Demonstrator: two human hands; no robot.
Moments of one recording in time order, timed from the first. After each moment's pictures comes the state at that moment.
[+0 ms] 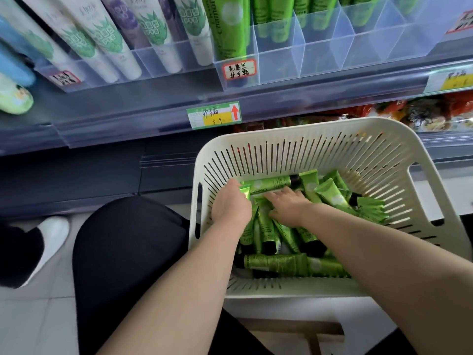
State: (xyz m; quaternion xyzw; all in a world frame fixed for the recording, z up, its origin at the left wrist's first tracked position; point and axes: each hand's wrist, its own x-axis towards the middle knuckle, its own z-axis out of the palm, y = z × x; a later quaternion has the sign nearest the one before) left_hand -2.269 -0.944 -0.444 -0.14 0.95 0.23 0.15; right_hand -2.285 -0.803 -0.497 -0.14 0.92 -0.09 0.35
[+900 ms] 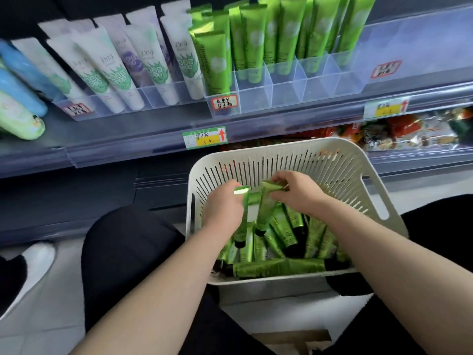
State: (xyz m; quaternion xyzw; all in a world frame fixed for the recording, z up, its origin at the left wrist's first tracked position) left_hand -2.252 -0.939 -0.393 -0.05 0.96 0.27 0.08; right_hand -2.263 -0.762 -0.395 0.00 0.93 -0.34 0.13
